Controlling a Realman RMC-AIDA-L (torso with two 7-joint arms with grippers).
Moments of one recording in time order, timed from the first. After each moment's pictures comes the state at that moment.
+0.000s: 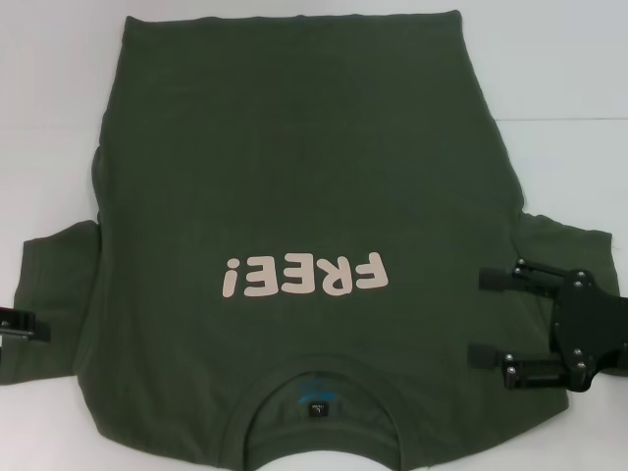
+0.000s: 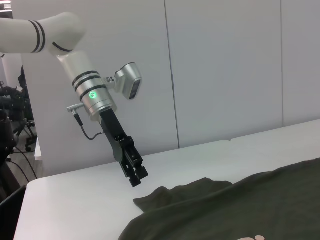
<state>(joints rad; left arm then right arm) -0.57 -1.91 0.46 0.92 2.69 1.72 -2.54 0.44 2.08 -0.55 -0.71 -2.04 -1.82 1.15</state>
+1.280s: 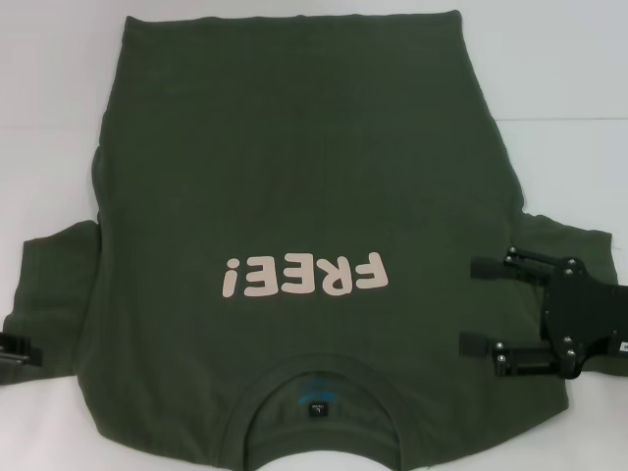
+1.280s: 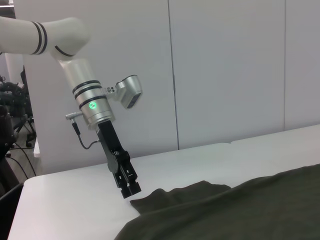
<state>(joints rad) -0.57 -1.92 0.47 0.86 2.78 1.63 -2.55 0.46 2.08 -0.56 -0.71 -2.04 -1.80 1.14</state>
